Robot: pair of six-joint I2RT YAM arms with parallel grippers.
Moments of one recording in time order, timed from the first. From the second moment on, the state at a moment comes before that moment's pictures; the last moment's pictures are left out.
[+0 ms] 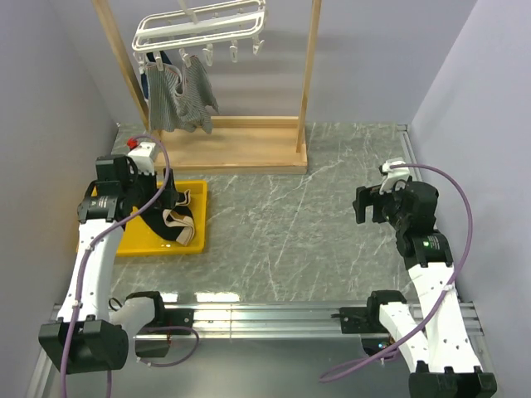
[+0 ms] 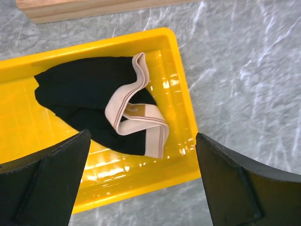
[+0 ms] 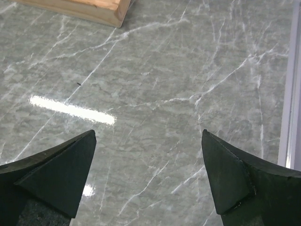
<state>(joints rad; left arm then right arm) 0.08 1.02 1.04 -0.71 0.28 0.08 0.00 0.72 0.81 -0.55 -0.20 -0.14</state>
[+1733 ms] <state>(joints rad) -0.23 1.49 0.96 -0.41 -0.12 0.77 0.00 0.91 1.02 -0.74 -0.46 -0.22</state>
